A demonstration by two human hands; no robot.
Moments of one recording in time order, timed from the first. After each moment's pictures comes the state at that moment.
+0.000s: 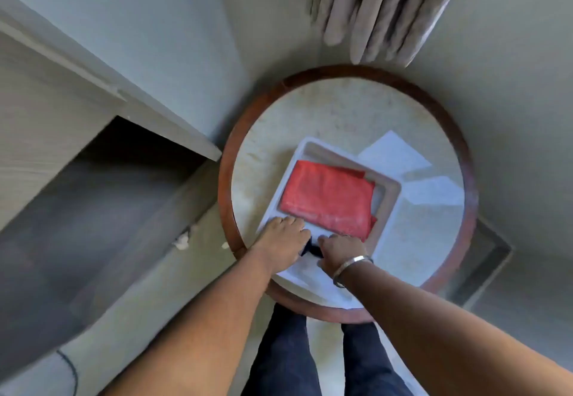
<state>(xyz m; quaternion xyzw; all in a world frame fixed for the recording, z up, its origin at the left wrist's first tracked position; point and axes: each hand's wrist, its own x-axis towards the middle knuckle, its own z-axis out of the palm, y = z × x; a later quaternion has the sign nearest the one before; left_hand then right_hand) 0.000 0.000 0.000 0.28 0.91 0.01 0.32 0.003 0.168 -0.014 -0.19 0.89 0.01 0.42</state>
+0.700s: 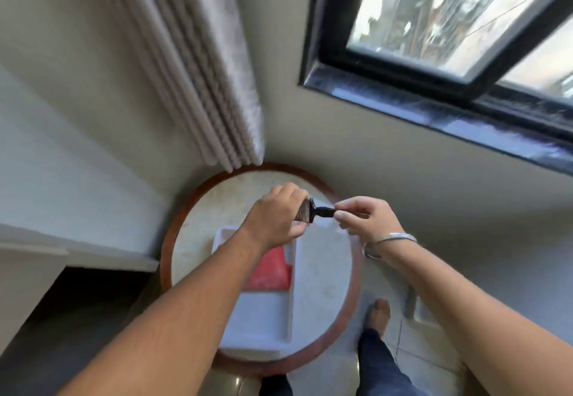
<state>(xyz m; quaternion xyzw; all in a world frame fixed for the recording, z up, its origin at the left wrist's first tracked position) -0.129 0.157 0.229 0.36 0.92 0.17 0.03 -0.053 0.365 0.252 0.20 0.78 -0.58 0.09</state>
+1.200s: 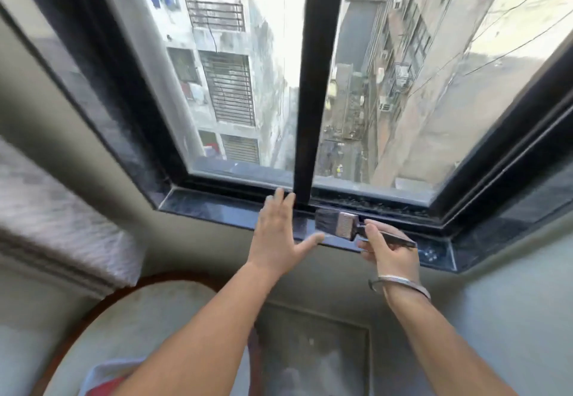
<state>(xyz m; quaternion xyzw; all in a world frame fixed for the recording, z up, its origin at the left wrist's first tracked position) -0.165 0.525 0.313 0.29 0.92 0.25 0.02 -0.039 0.699 0.339 0.34 0.62 -0.66 -0.25</state>
